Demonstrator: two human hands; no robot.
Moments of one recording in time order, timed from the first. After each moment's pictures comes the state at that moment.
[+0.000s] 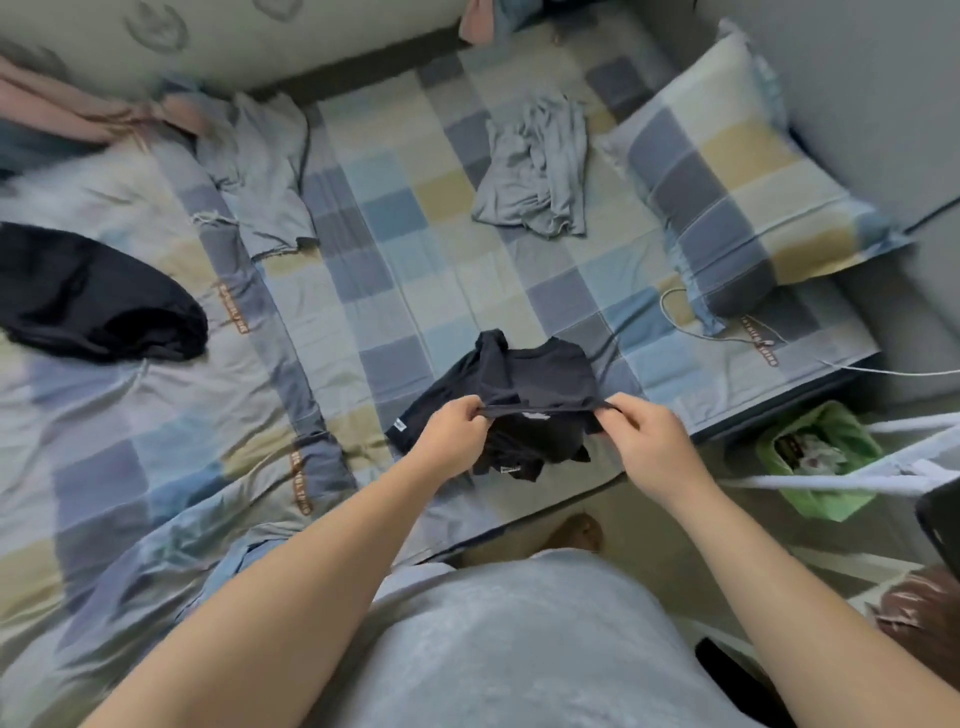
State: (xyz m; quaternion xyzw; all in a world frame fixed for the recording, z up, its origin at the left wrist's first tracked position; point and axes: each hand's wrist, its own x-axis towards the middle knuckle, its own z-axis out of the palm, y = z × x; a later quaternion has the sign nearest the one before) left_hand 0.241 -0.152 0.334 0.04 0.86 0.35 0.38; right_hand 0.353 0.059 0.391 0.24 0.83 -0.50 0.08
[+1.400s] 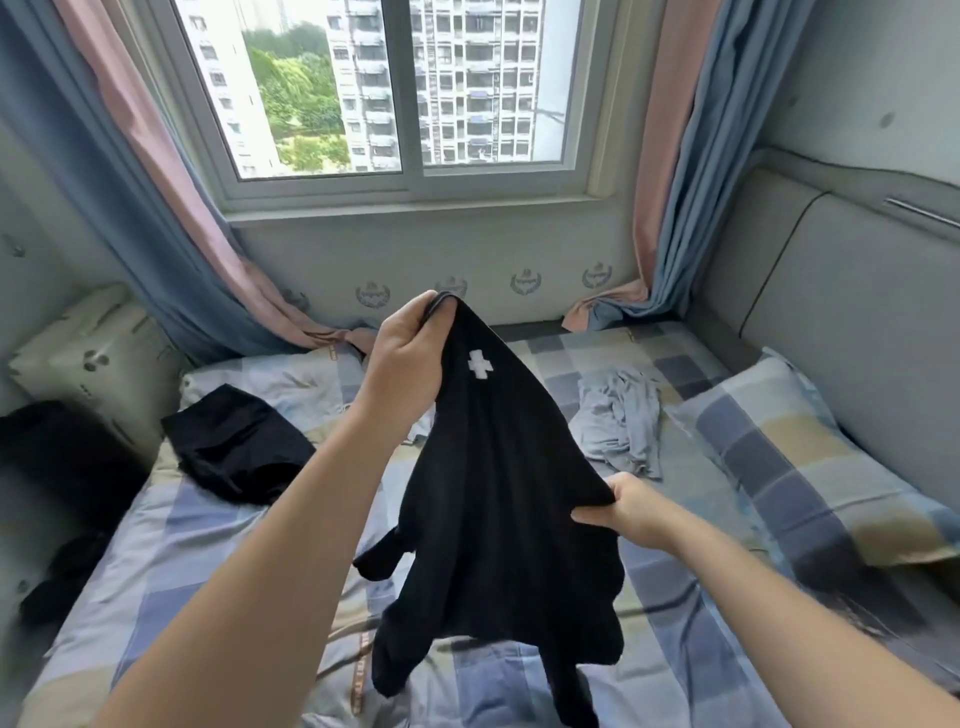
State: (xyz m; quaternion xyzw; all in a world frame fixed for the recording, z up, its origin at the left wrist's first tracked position) left_hand 0.153 -0.314 0.640 0.15 0.67 0.72 -0.08; right_hand 0.205 -0.044 0.488 0.04 0.84 -0.49 0.23
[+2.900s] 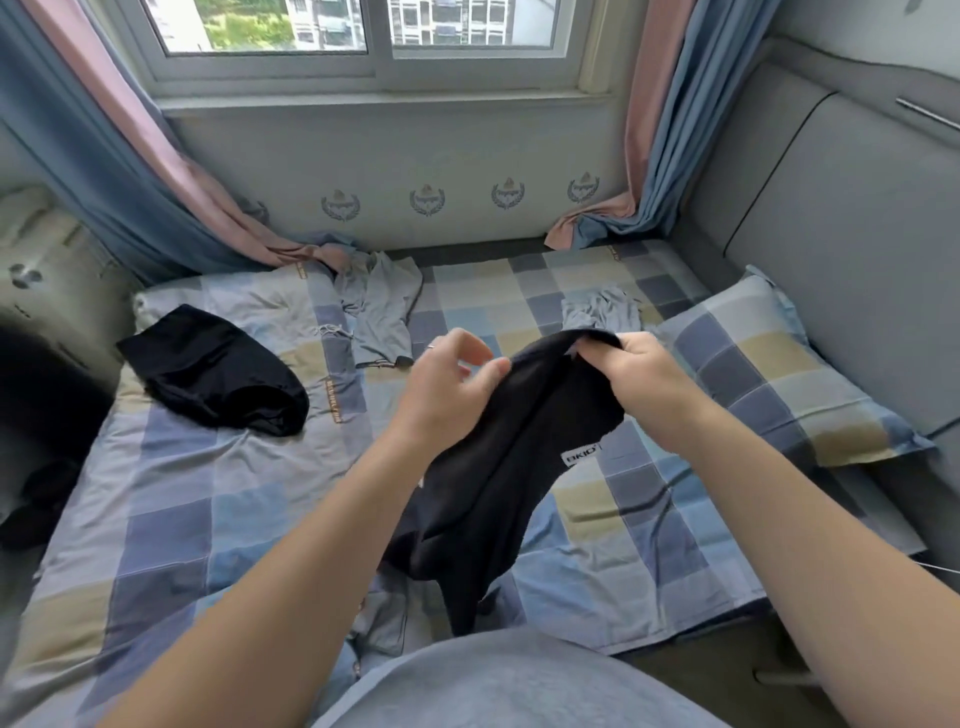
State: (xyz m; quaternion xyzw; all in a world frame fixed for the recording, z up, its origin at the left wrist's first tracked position) left_hand 0.185 -0.315 0.529 0.12 0.87 0.49 0.00; right_hand 0.230 -0.110 0.575 0.10 0.80 -0.59 0.03
